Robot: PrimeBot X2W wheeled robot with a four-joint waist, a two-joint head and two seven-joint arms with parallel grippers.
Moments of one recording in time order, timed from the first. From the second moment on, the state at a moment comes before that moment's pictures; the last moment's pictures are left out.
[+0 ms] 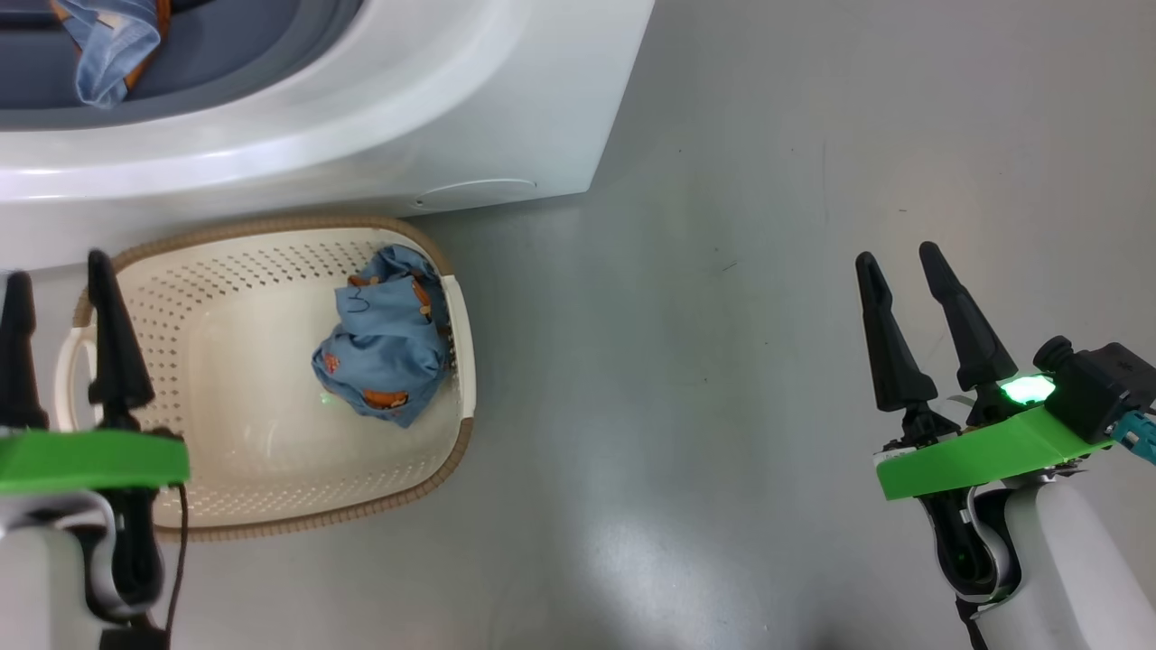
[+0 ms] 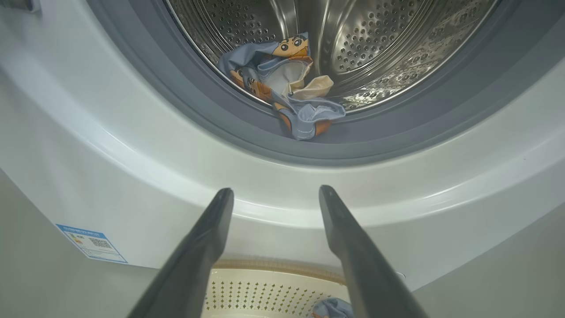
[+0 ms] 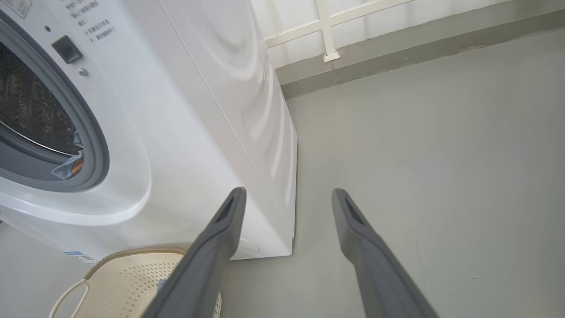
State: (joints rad) left arm -0.39 0.14 0.14 0.24 -0.39 -0.13 -0.26; right arm -0.32 -0.16 0.10 0.13 0.49 0.13 -0.26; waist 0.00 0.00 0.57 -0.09
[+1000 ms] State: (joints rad) left arm -0.72 0.31 -0.10 0.43 -0.46 -0.13 -0.11; right arm -0.33 -0.16 0.10 0.13 0.49 0.13 -0.26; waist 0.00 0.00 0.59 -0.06
